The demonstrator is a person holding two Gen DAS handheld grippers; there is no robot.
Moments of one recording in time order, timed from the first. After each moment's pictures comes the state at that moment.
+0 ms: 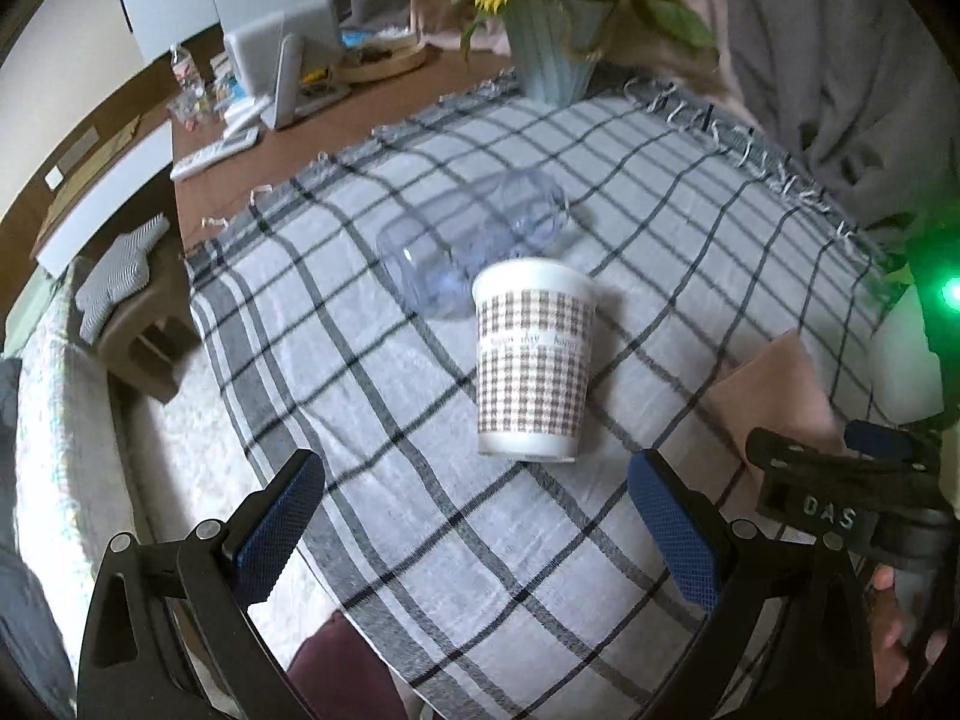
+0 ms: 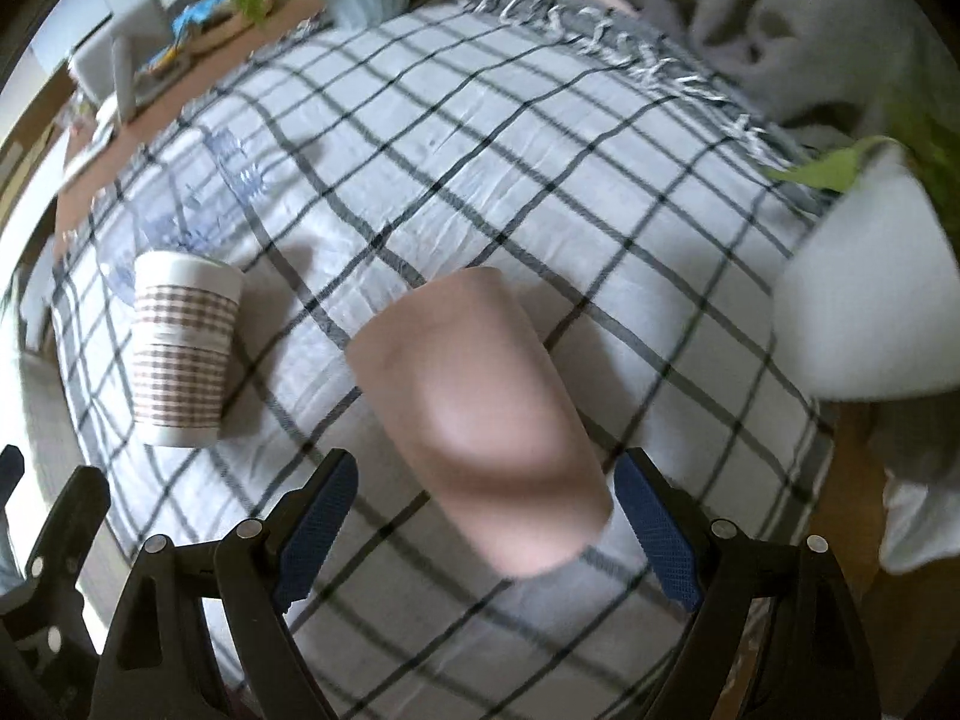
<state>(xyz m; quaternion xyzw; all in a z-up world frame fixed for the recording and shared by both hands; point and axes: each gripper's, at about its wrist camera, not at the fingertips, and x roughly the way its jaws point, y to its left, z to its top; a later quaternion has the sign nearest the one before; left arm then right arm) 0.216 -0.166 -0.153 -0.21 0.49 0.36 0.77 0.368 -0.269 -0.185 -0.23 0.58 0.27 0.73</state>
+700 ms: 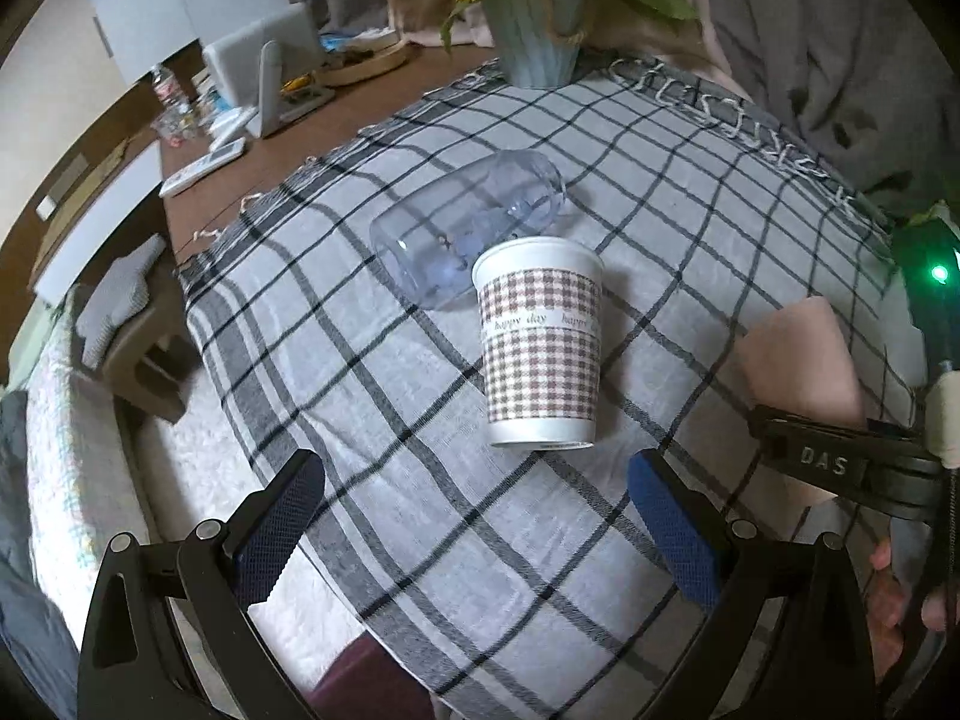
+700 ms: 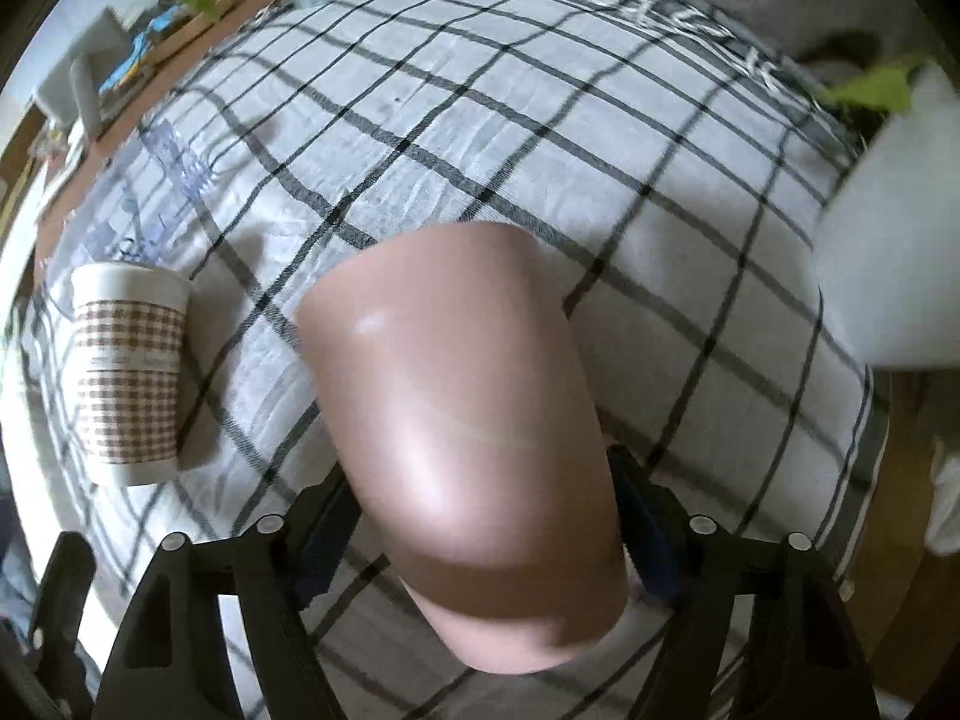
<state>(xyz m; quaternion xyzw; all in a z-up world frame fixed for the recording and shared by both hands) 0.211 -0.163 -0.159 -0.17 0.50 0.34 0.78 0.383 -0.284 -0.222 -0.18 0.61 0.25 0.73</state>
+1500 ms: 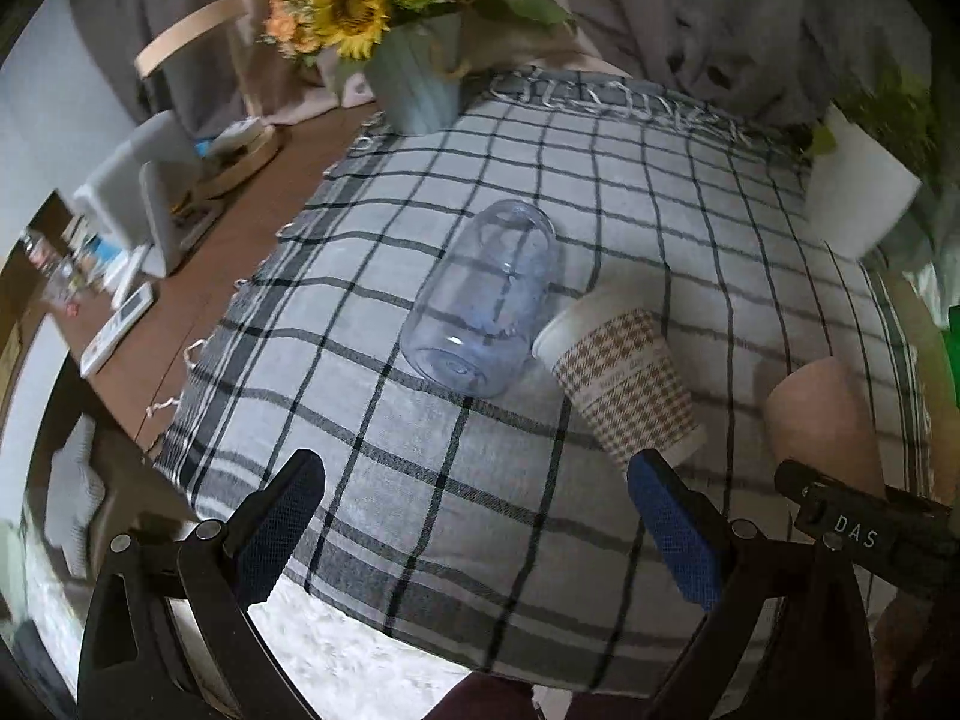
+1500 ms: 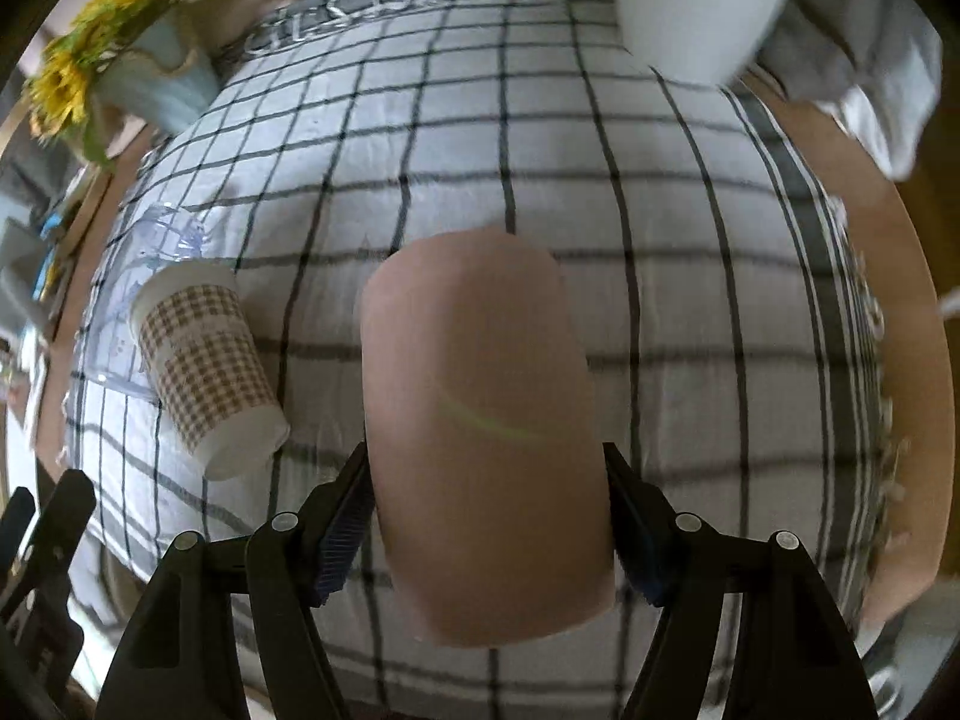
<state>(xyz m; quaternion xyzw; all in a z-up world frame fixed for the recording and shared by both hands) 0.190 -0.085 -0.150 -0.03 0.50 0.15 0.85 0.262 -0.279 -0.204 0.04 0.62 0.05 0.78</state>
